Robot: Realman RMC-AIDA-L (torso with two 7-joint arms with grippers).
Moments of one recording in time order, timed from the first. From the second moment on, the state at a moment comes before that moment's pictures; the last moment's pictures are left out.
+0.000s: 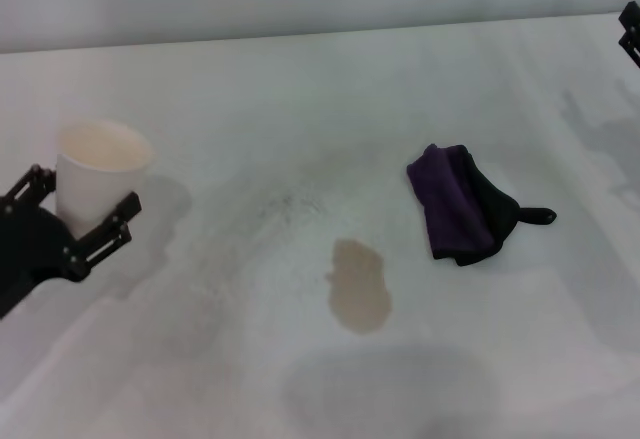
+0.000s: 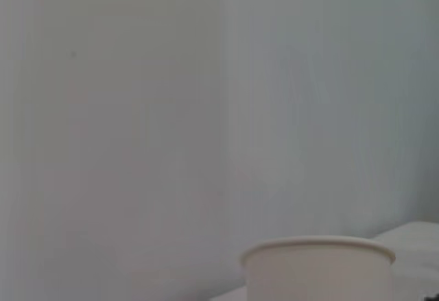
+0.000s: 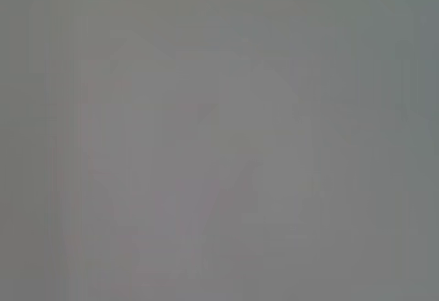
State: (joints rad) left arm -0.25 -2.08 1.06 0.35 1.15 1.37 -0.63; right arm 0.39 2.01 -0.44 -0.08 2.08 1.33 -2.69
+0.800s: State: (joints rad) left arm -0.33 -2.09 1.06 0.04 0.99 1.26 -0.39; right arm 0.39 2.01 -0.48 -0.11 2.08 1.33 -2.69
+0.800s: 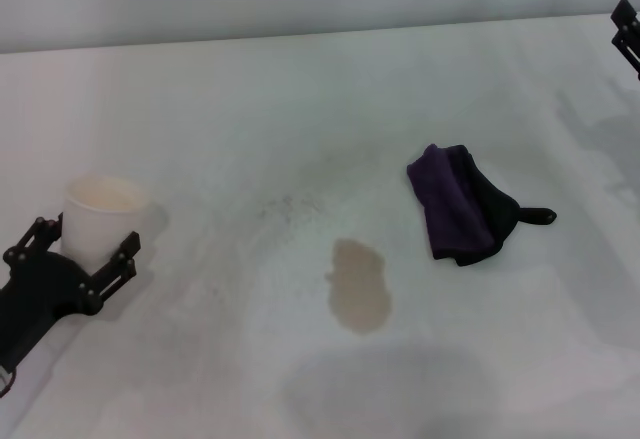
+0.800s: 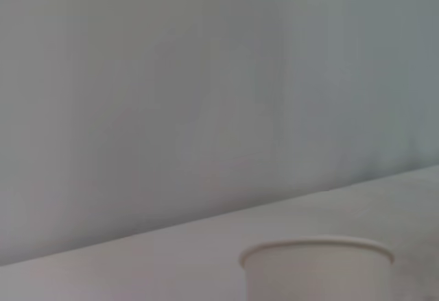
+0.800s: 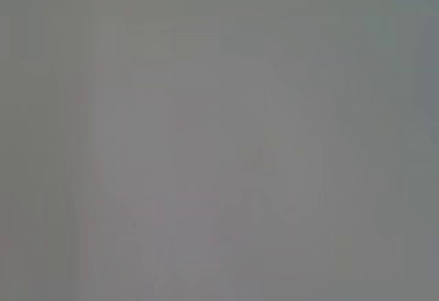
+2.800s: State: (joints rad) left arm -0.18 -2.10 1.05 -0.10 0.98 1.42 -0.16; right arm 0.37 2.01 -0.52 -0.11 2.08 1.33 -2.69
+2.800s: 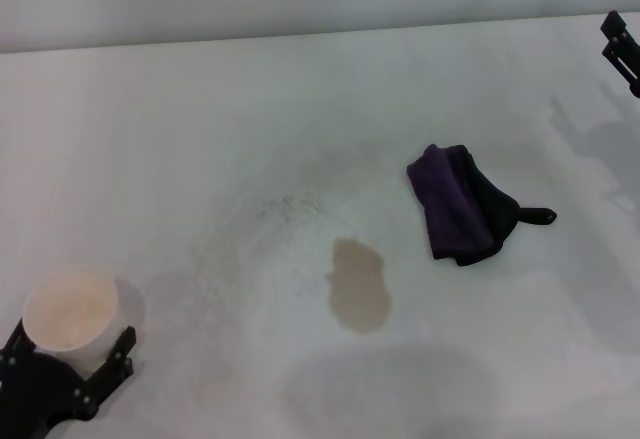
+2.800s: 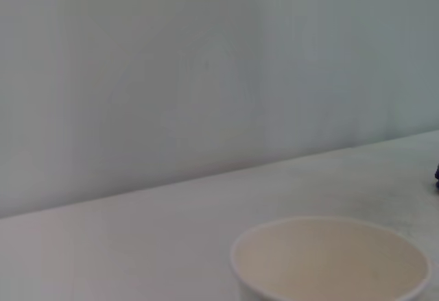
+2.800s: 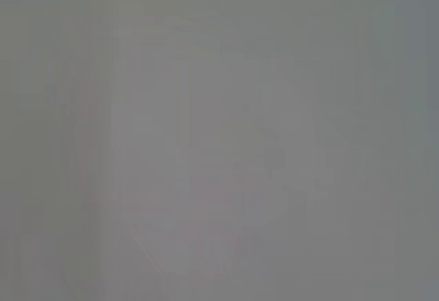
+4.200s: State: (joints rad) left arm -0.01 -2.10 1.05 -0.20 0.84 1.56 -0.05; right arm 0.35 2.01 -0.51 -0.14 2.08 1.30 -2.65
